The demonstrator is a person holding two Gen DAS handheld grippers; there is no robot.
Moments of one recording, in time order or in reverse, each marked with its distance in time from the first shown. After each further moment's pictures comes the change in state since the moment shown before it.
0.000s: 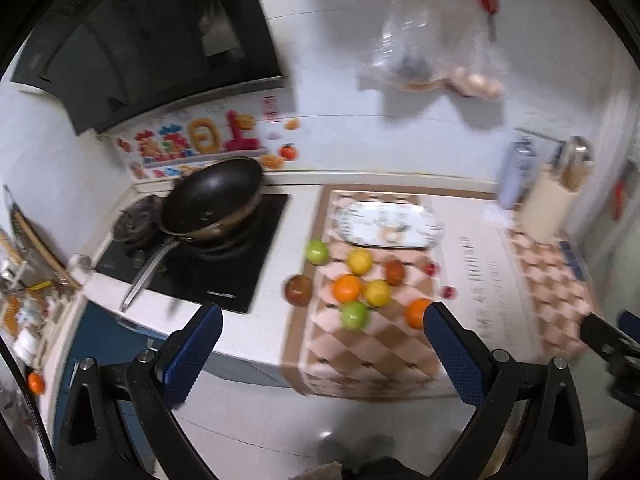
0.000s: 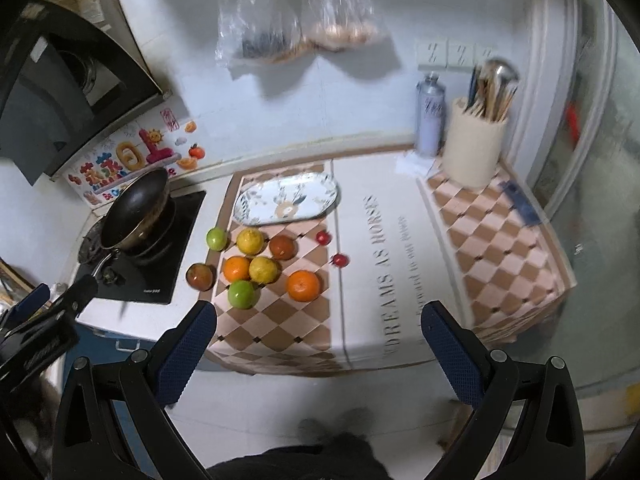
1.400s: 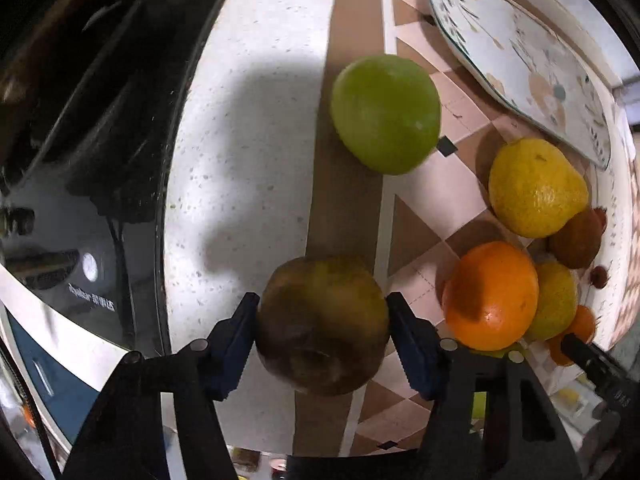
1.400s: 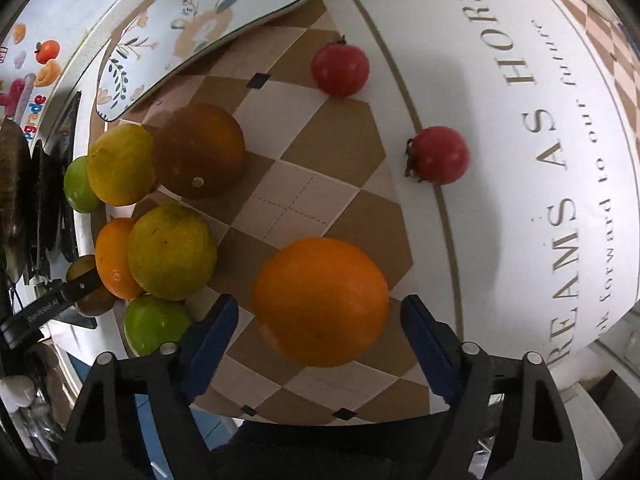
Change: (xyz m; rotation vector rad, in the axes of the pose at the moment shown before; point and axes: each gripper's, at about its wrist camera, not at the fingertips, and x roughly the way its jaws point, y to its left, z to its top) left arm 0.421 0.035 -0.014 0.051 0.784 -0.159; right arm 0.426 0.017 -0.006 0.253 0.640 -0.036
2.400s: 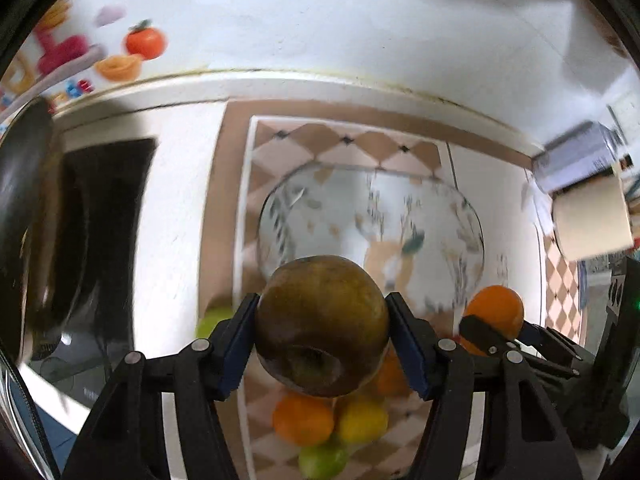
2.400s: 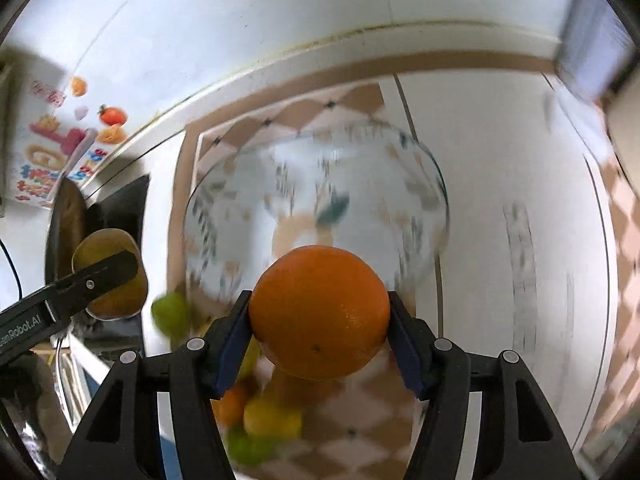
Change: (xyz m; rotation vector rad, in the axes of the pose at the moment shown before) left arm -0.130 -0.092 0.135 0.059 -0.222 -0.153; right arm -0.086 0.065 0.160 -0.201 -0.211 0.078
